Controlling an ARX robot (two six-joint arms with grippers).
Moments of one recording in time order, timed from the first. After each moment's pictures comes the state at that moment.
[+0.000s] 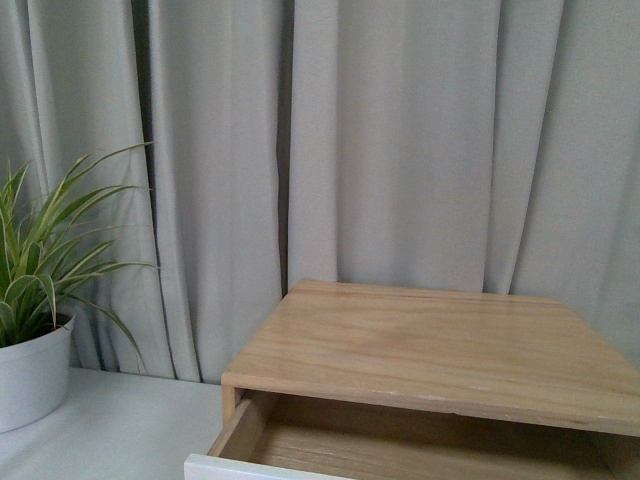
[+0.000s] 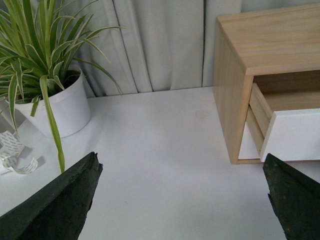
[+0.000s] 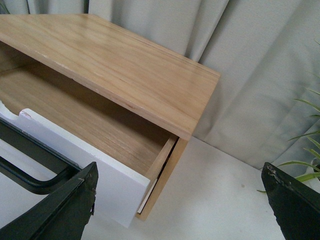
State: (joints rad) left arm -0.23 0.58 0.12 0.36 -0.13 0.17; right arm -0.09 0.55 0.08 0.40 -0.32 -0.36
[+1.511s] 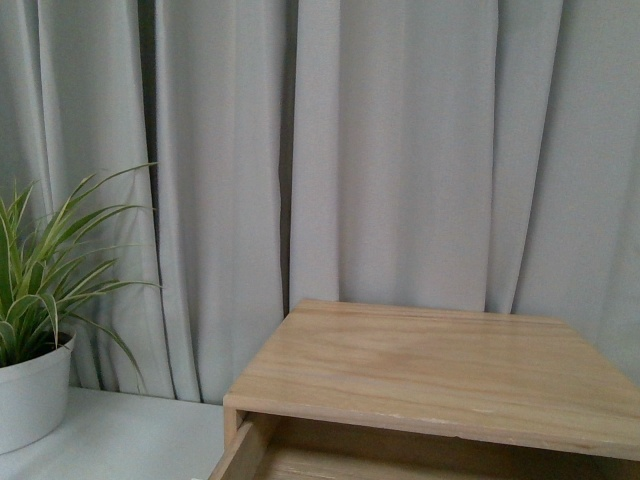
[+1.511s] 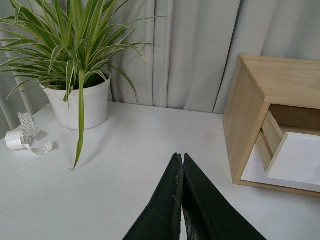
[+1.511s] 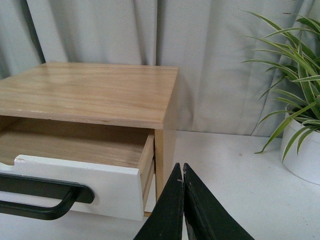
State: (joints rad) left arm 0.00 0.01 0.01 0.00 0.00 0.00; right arm 0.00 0.00 0.01 0.00 0.00 -0.01
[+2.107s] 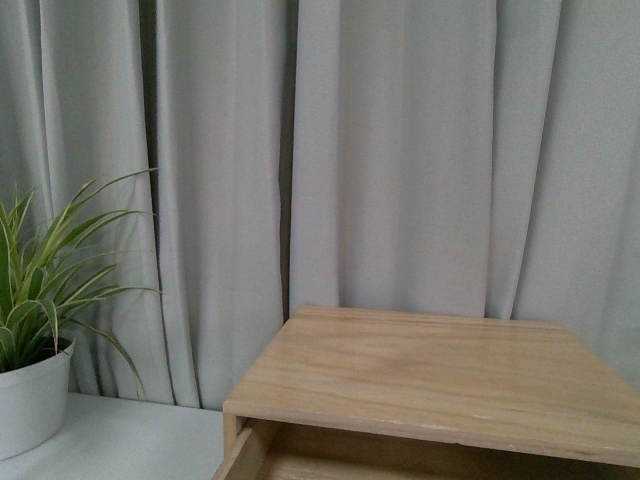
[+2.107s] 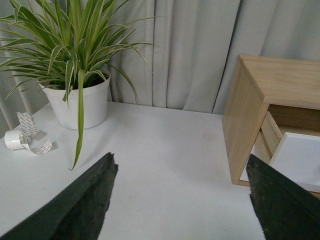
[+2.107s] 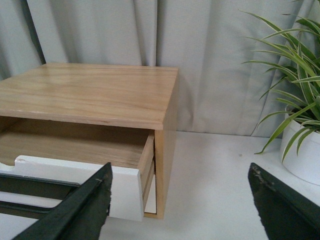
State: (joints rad) left arm 0.00 0.00 0.01 0.00 0.00 0.00; right arm 0.00 0.00 0.01 0.00 0.00 -0.01
